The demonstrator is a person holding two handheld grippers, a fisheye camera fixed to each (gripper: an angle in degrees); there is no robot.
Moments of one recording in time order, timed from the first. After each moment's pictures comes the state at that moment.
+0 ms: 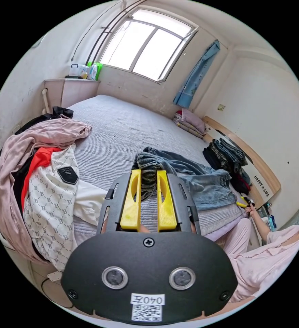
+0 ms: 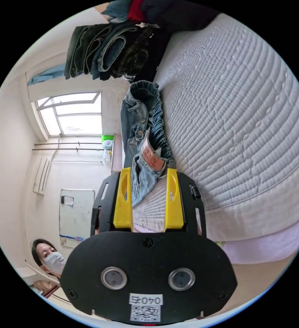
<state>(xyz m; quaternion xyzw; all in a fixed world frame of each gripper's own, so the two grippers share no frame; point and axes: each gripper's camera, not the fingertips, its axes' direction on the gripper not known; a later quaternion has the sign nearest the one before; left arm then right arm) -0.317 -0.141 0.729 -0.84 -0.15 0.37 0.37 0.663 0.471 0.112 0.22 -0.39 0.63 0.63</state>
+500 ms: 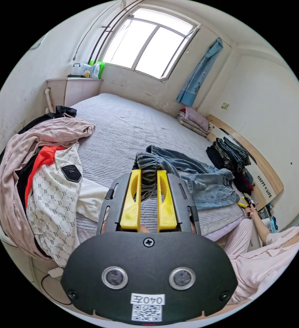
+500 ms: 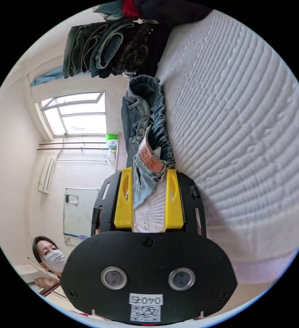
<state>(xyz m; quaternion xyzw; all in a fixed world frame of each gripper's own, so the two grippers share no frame) -0.310 -0.148 0.735 -0.83 -0.17 0.38 0.36 0.693 0.466 0.148 0.23 -0.42 0.62 0.62</state>
